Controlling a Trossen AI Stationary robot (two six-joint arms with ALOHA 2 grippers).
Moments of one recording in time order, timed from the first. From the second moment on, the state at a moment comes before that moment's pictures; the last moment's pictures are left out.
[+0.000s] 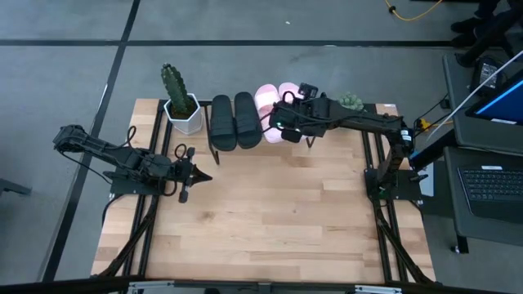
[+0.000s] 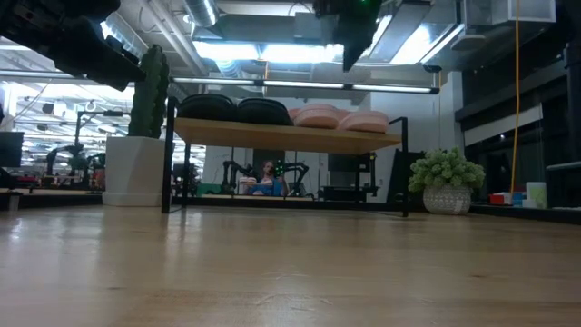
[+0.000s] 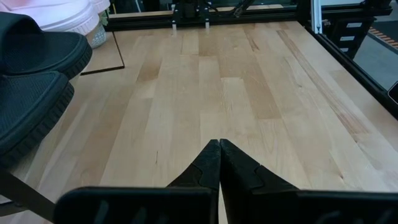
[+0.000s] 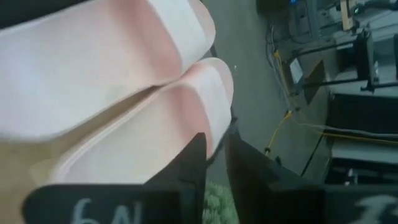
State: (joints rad) left arm -0.28 0.52 0.32 -0.20 -0.28 -0.08; right arm -0.14 1.83 1.94 -1.30 0.81 -0.04
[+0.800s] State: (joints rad) left arm -0.29 0.52 0.32 -0.16 -0.16 -0.07; right arm 0.18 1.59 1.33 -0.82 0.57 0.29
